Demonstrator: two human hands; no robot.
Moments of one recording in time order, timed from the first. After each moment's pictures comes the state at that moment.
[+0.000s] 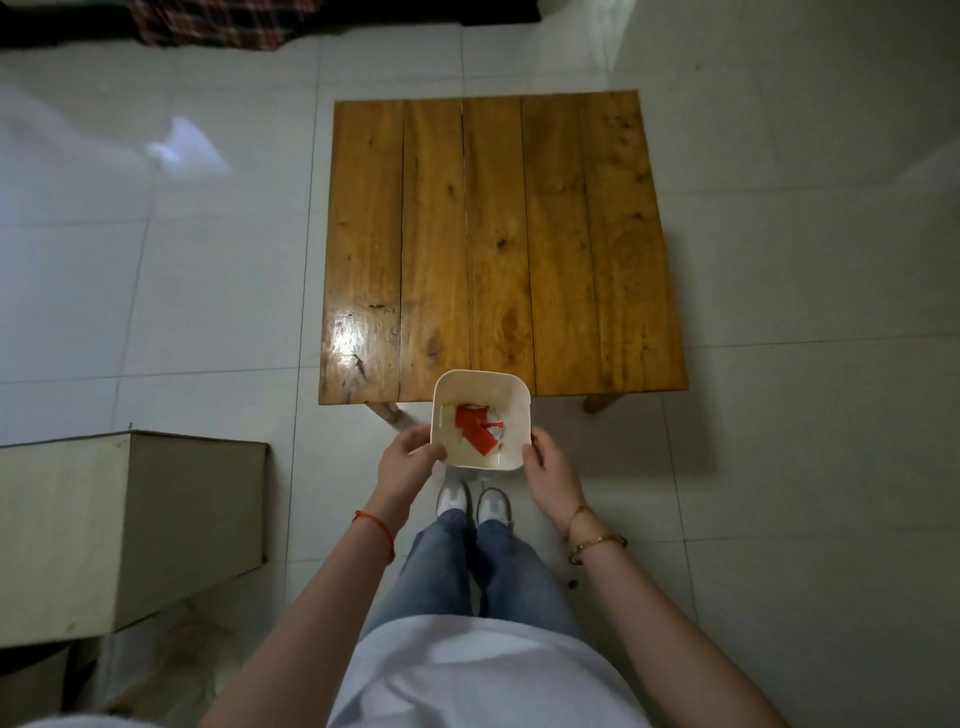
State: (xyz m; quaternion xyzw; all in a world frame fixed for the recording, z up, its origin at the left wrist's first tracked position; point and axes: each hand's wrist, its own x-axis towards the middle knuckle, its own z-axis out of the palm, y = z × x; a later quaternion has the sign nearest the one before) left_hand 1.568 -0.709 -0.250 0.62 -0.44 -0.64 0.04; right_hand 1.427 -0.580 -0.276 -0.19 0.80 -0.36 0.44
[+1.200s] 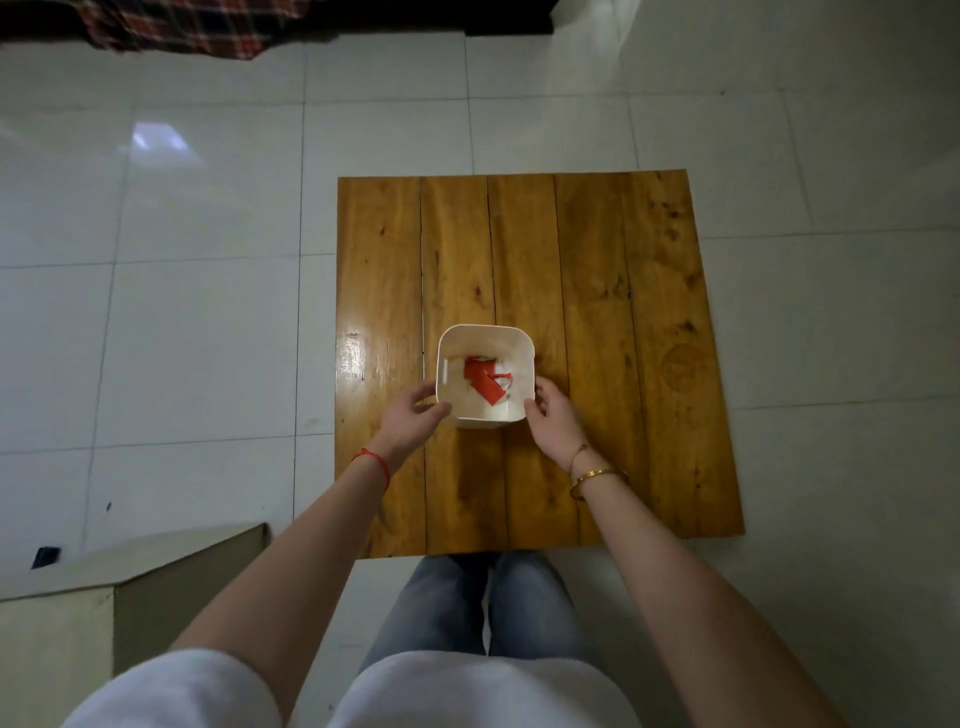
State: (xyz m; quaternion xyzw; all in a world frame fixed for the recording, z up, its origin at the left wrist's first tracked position) left_hand 1.423 -1.019 -0.273 0.52 -0.58 -0.62 -0.05; right_hand 1.264 -0.885 -0.305 -0.19 0.83 -0.32 0.42
